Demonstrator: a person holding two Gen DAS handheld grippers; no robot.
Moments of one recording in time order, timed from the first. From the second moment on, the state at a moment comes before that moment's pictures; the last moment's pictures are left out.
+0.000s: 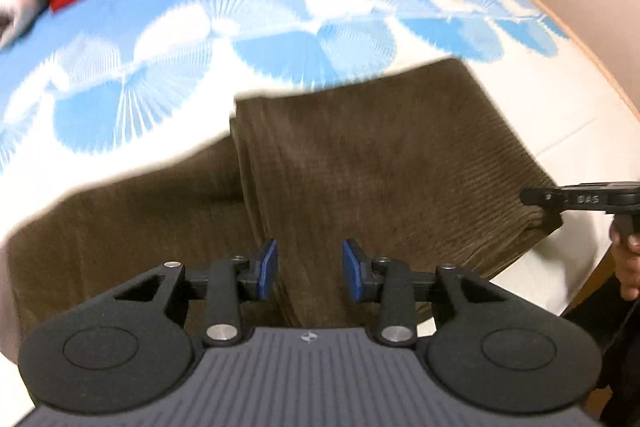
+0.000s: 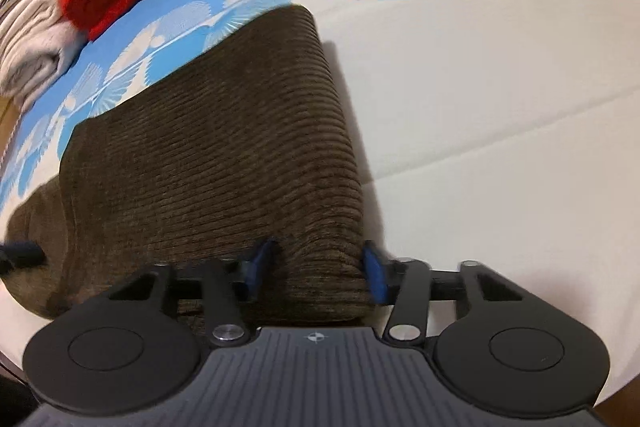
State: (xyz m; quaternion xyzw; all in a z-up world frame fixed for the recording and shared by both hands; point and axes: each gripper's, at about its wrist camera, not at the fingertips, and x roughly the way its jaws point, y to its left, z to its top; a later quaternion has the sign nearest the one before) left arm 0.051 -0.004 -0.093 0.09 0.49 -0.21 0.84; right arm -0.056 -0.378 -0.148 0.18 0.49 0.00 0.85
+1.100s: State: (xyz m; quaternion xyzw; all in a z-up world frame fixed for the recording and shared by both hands) left arm 0.115 -0.022 -0.072 -0.09 0.47 -0.26 0.84; right arm -0.102 -0.166 -0.044 -0.14 0.27 0.31 0.90
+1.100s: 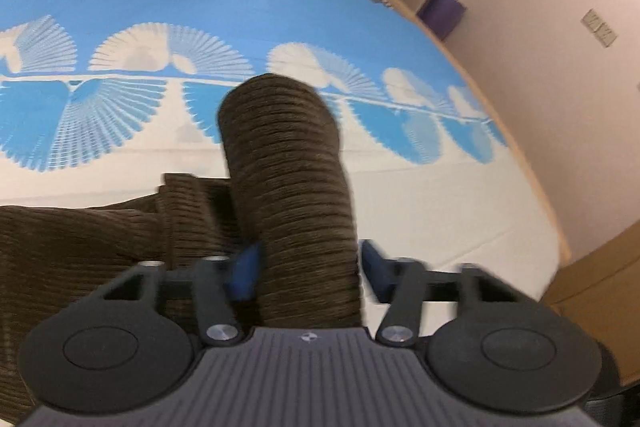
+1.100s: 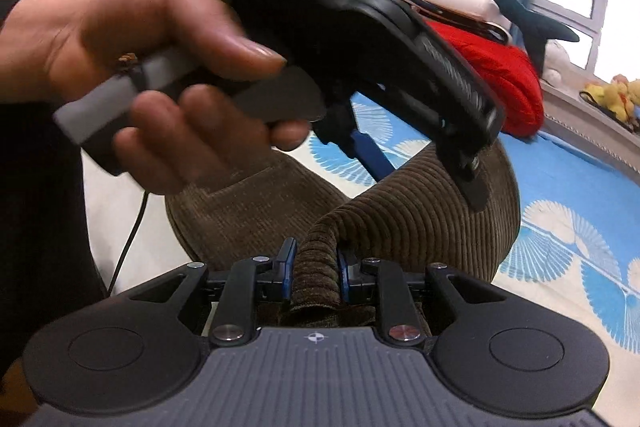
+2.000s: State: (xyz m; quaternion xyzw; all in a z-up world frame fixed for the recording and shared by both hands) left arm 0.081 0.260 -0.065 -0.15 0.41 -0.01 0.90; right arm -0.008 -0.215 -0.046 0.19 0.37 0.21 0.89
